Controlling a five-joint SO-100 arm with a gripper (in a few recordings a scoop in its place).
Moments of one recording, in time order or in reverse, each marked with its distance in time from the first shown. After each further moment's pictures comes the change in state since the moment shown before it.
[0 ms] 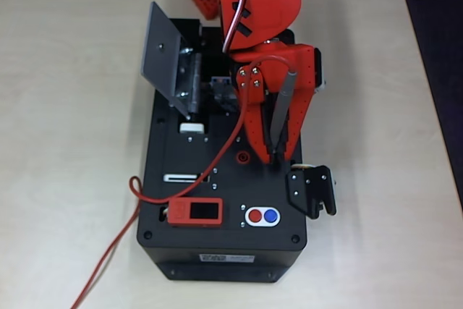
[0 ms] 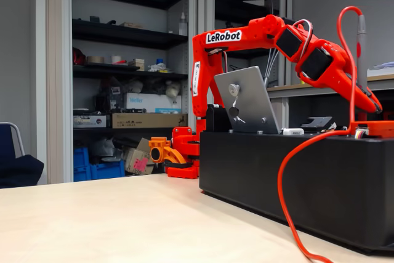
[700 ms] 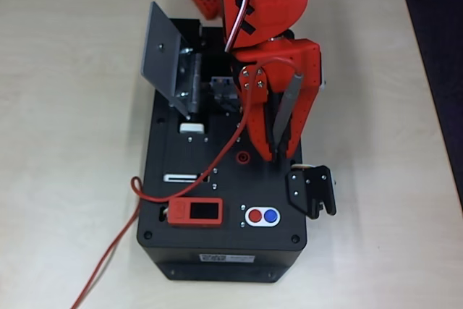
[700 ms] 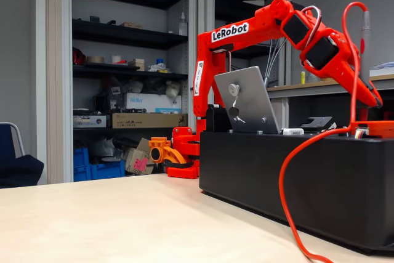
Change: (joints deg) arm 0.0 -5.1 -13.9 11.1 -0.3
